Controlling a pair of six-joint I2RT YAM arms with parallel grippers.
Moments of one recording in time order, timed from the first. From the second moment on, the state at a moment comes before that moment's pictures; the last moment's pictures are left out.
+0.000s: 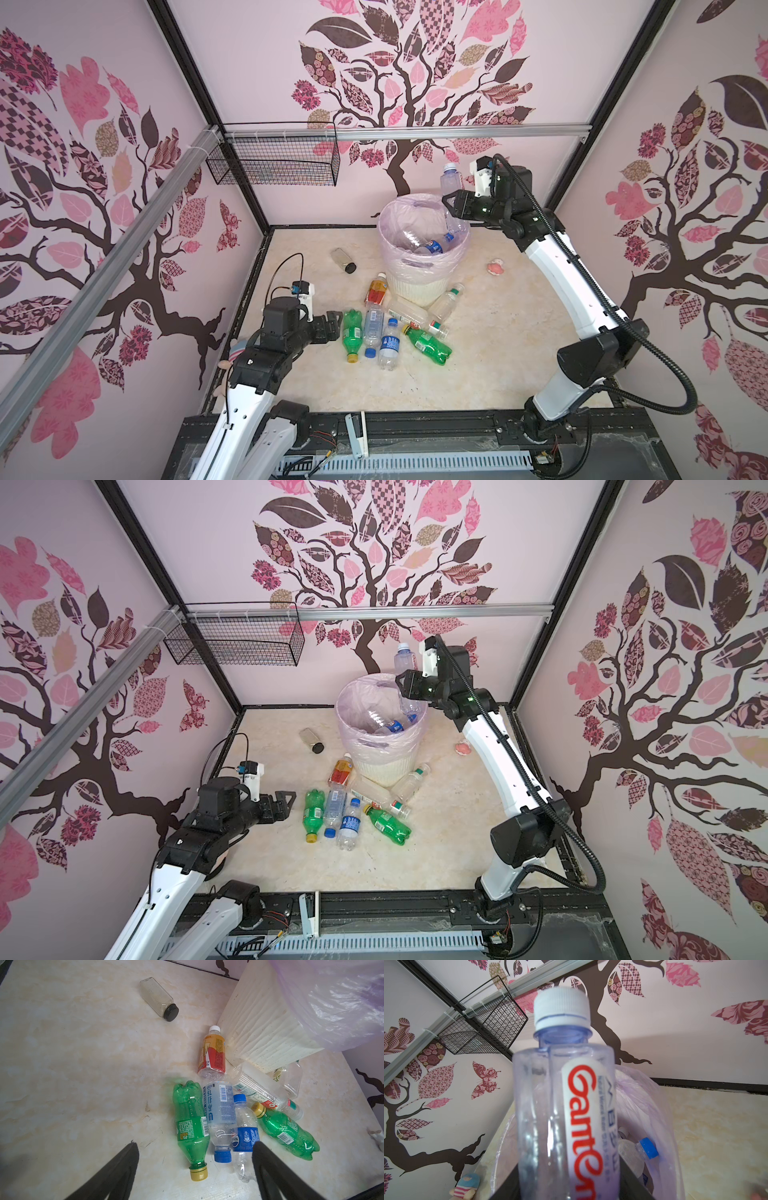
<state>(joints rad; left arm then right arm) -0.23 0.67 0.76 -0.75 0.12 -0.27 0.32 1.70 1.92 -0.58 -0.27 0.37</state>
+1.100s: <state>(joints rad) -0.24 0.70 0.76 -0.75 0.11 -0.27 0.33 1.73 1.87 -0.61 -0.23 0.33</state>
